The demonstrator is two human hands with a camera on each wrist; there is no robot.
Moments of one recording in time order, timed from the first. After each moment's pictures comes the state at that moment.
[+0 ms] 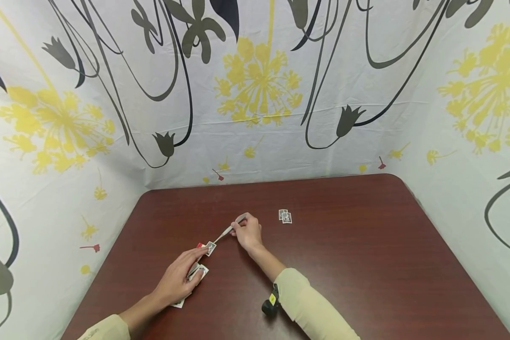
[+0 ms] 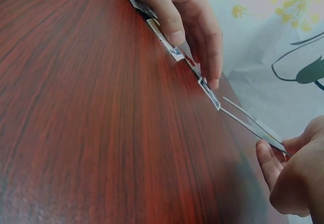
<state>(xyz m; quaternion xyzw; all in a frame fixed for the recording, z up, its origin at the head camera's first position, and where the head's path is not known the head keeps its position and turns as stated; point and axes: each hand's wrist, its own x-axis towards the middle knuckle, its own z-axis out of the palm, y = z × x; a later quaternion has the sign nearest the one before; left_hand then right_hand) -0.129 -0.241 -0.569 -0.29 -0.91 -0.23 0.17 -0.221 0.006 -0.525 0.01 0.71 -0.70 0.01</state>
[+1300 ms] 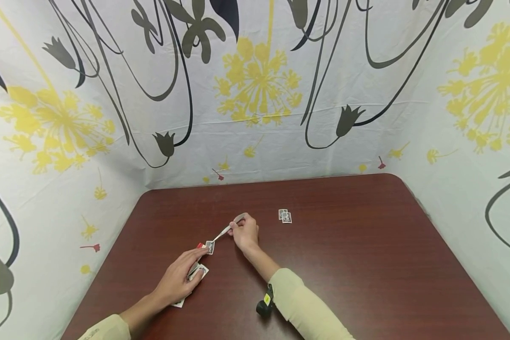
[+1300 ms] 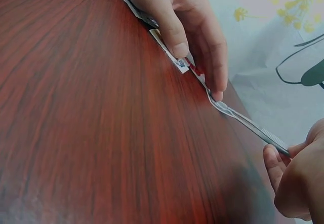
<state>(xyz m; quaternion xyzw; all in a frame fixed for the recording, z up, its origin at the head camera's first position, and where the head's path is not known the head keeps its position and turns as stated) -0.130 -0.241 -0.570 -0.30 -0.91 -0.23 0.18 -0.219 -0.005 -0.527 0.03 0.72 -0.69 -0.03</state>
